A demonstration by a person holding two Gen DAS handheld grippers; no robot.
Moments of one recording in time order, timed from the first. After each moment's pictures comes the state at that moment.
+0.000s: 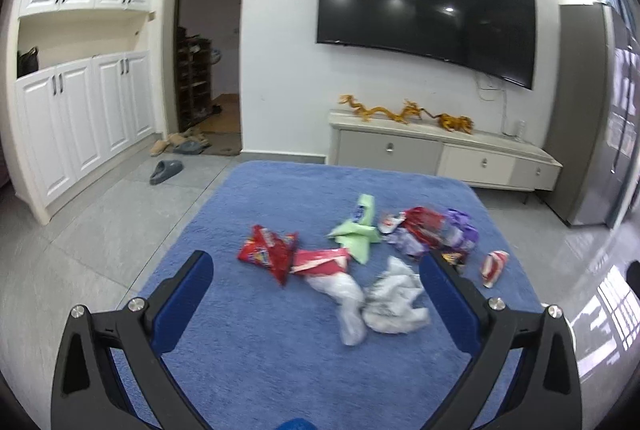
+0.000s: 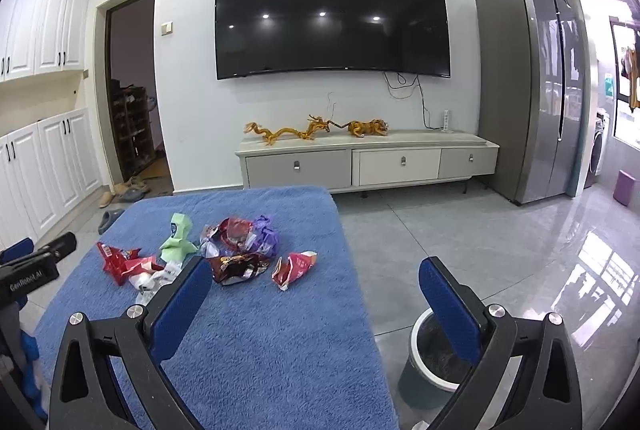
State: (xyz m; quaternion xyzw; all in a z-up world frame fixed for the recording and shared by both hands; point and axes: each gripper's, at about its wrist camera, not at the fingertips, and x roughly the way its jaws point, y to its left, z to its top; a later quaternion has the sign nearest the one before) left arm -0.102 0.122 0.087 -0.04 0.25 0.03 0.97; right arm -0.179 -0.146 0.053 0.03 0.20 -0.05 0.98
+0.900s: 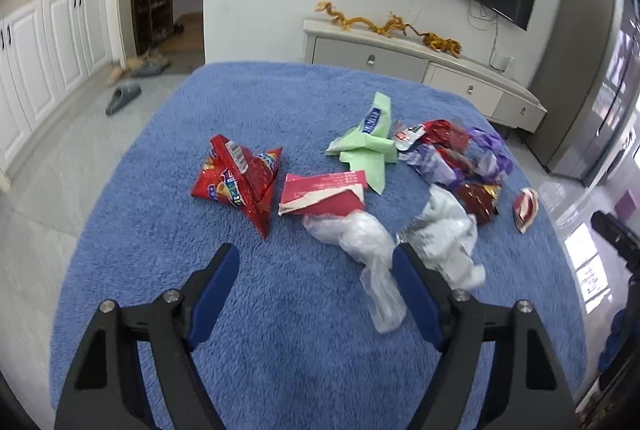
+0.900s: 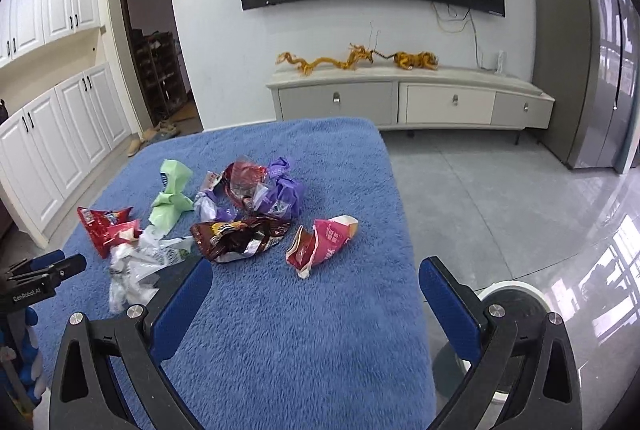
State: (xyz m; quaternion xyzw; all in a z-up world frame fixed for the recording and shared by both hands) left arm -0.010 0.146 0.004 -0.06 0.40 -0.05 0.91; right arm -0.048 -0.159 -0.010 0.04 0.32 0.03 0.95
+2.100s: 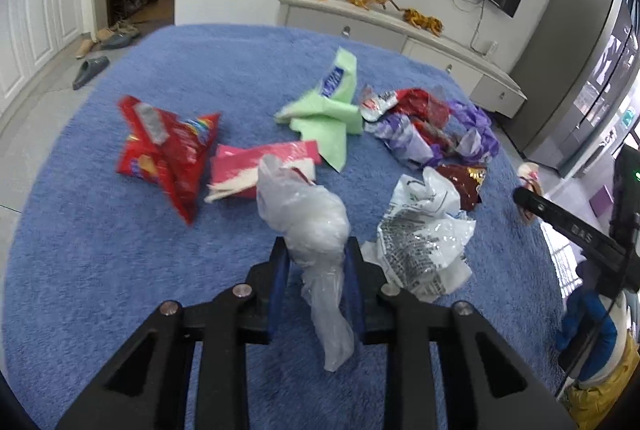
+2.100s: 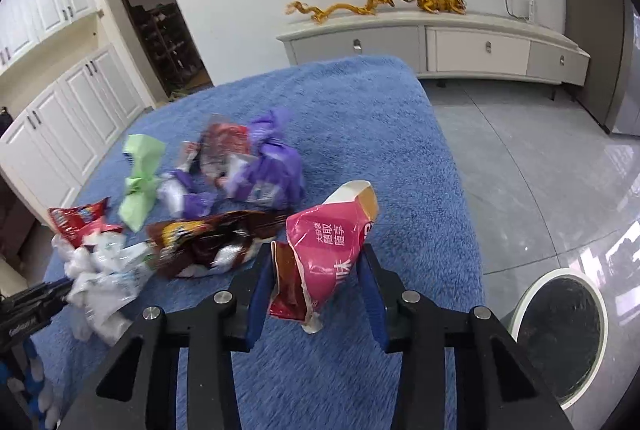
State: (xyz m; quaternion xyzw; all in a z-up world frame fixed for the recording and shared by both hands) left arm 0.005 0.121 -0.017 -0.08 0.44 -0.09 0.89; right arm 0.027 -0.166 -0.062 0.08 0.40 0.09 0.91
